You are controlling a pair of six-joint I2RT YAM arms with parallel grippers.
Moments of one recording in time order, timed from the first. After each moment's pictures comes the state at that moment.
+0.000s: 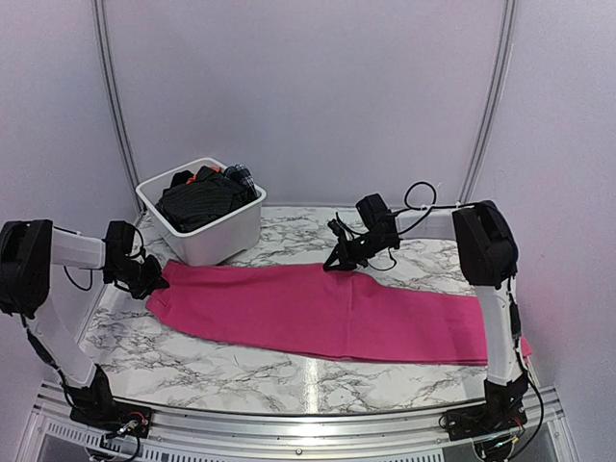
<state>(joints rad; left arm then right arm) 0.04 1.63 0.82 -0.24 0.34 -0.62 0.44 2.28 1.68 -0.41 -0.69 0.26</state>
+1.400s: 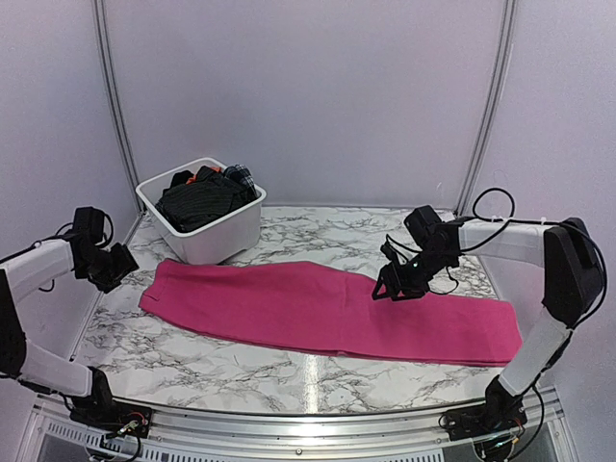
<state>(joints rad) 0.12 1.28 0.79 -0.50 0.04 -0.60 0.41 1.67 1.11 -0.66 -0.41 0.24</state>
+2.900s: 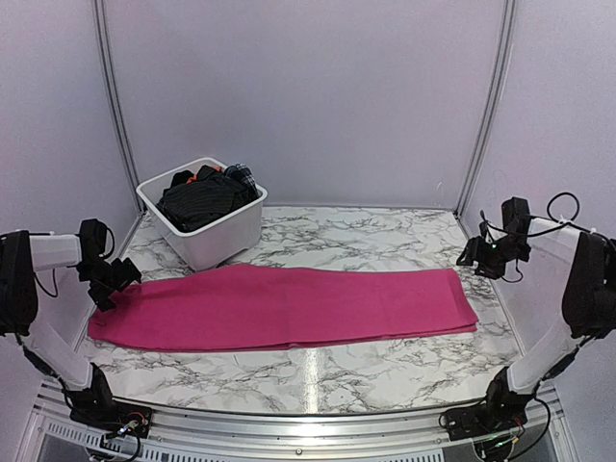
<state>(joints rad) 0.21 1.51 0.83 -0.51 0.07 -0.63 -0.19 1.52 1.08 -0.62 -0.34 0.18</state>
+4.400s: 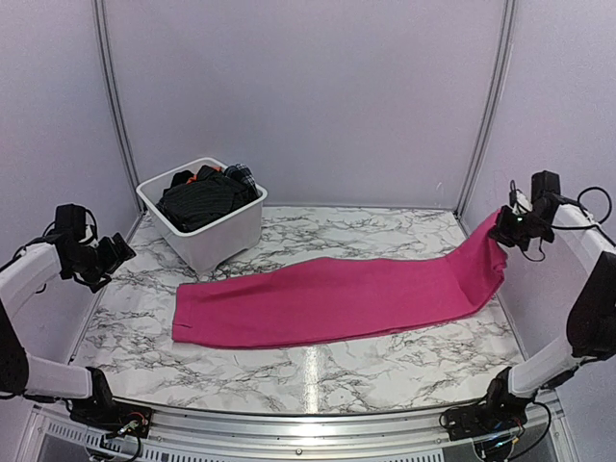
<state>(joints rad) 0.21 1.17 0.81 -0.52 0.20 -0.54 -0.33 1.38 1.21 -0.71 -0.30 0.24</state>
